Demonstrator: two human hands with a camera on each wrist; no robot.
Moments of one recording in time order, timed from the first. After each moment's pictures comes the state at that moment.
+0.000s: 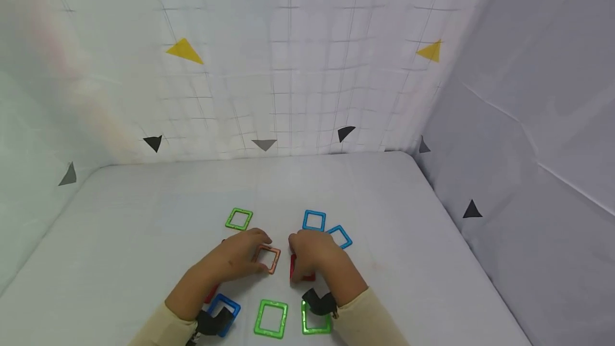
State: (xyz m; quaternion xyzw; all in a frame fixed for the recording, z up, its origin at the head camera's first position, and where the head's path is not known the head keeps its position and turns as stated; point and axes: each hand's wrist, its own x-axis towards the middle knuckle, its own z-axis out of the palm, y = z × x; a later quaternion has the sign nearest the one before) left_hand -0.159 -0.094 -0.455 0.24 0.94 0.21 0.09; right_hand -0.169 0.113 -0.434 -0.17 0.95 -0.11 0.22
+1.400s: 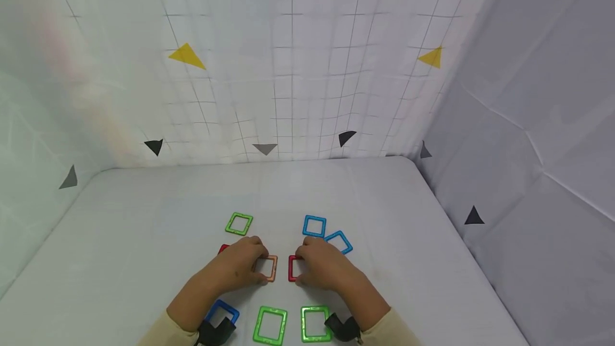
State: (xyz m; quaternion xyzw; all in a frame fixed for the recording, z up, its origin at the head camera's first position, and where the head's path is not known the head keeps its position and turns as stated) left_hand -0.150 -0.084 -0.452 0.17 0.96 0.16 0.12; right_hand -0.157 0.143 -0.453 -0.24 0.95 -0.18 0.12
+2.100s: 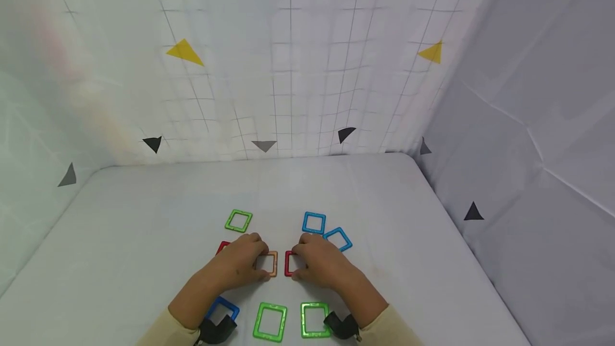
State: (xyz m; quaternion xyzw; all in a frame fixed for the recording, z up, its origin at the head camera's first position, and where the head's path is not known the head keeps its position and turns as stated) left_hand -0.153 -0.083 -0.457 0.18 0.97 0.14 0.12; right_hand -0.157 0.140 -0.457 -0.26 0.95 -0.17 0.10
